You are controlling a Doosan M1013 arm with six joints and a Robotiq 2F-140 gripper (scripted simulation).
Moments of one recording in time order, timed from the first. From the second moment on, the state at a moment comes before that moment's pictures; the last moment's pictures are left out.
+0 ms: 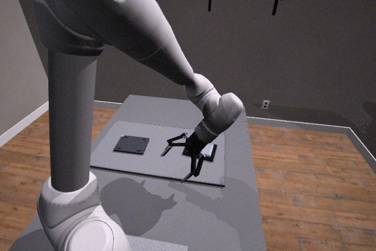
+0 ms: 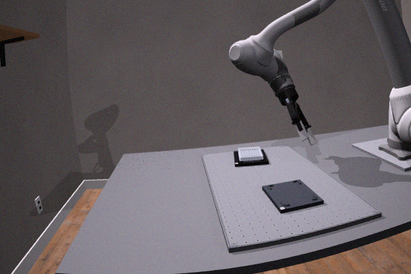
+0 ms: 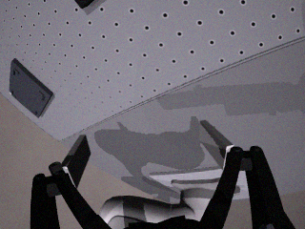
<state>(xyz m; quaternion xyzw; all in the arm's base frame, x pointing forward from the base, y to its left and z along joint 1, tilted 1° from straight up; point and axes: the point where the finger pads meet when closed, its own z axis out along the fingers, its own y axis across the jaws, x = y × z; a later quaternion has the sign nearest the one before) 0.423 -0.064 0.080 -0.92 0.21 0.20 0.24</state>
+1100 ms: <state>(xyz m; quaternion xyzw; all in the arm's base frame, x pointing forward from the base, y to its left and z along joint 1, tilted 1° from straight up) 0.507 -0.111 0.076 -0.96 -0.23 0.06 0.16</state>
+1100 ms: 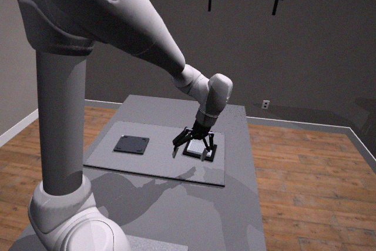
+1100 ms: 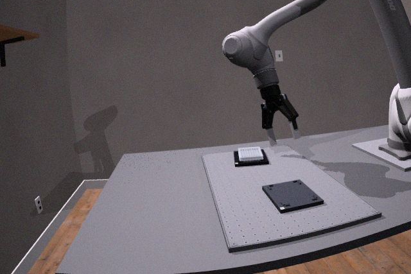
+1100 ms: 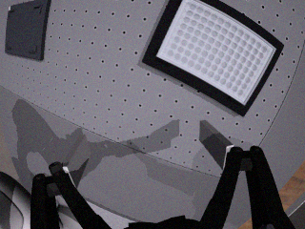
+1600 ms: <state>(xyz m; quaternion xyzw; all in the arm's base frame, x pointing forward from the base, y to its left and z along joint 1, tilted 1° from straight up) 0.554 -0.128 0.084 -0.90 -0.43 0.03 0.10</state>
